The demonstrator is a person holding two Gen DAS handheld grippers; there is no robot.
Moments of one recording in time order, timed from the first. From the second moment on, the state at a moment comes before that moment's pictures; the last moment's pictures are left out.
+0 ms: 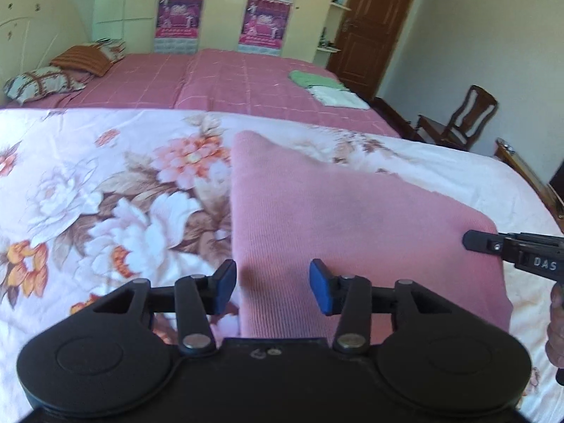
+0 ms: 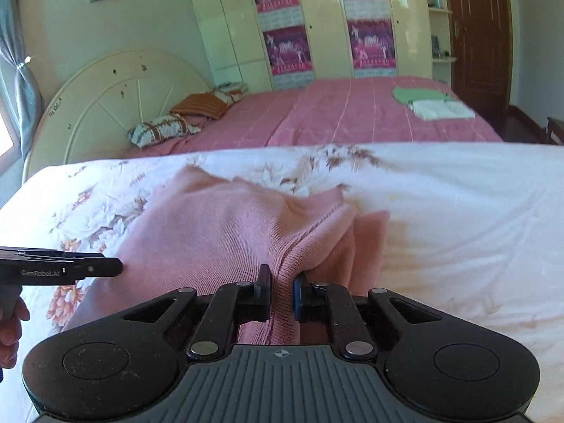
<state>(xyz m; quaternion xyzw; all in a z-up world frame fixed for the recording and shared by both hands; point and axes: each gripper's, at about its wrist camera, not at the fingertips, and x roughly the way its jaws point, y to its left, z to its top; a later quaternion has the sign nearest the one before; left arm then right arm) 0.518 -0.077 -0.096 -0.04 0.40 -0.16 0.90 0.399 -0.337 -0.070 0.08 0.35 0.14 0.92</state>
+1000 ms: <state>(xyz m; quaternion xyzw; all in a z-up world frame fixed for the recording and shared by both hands) 0.548 -0.088 -0.113 -0.03 0.40 -0.18 0.90 0.462 -0.389 -0.112 0.13 0.36 0.09 0.92</state>
